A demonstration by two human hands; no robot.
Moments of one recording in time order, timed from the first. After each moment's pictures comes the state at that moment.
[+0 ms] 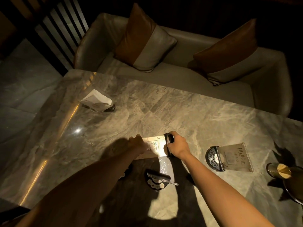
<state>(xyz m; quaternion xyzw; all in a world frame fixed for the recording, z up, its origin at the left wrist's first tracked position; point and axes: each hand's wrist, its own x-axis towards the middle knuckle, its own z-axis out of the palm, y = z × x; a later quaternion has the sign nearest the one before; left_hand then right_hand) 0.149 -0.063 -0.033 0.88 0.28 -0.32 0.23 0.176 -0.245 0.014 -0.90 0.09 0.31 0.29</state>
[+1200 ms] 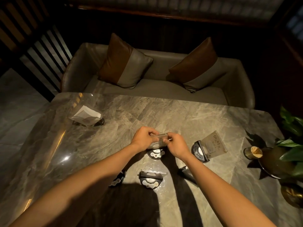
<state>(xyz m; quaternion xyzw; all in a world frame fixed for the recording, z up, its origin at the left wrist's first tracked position) 0.155 -0.107 0.076 0.86 0.04 -0.17 0.47 0.146 -0.284 0.056 -0.91 0.02 0.17 0.38</state>
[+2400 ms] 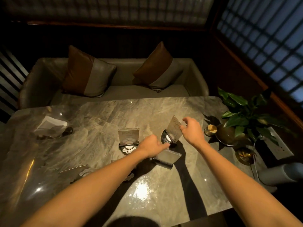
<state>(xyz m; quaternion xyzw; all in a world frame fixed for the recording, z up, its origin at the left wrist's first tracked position) 0.071 -0.244 0.126 0.88 -0.12 -0.28 0.35 0.076 -0.448 0.129 -0.95 0.18 -0.01 0.26</state>
